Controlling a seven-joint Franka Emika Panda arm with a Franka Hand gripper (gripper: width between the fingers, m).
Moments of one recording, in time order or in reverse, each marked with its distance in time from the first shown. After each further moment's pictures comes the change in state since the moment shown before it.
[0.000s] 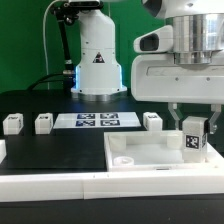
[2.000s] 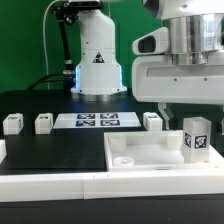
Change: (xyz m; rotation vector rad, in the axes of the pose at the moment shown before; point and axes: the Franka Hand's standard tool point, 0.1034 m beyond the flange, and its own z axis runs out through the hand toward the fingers) arm -0.001 0.000 0.000 0.024 -0.026 -0.094
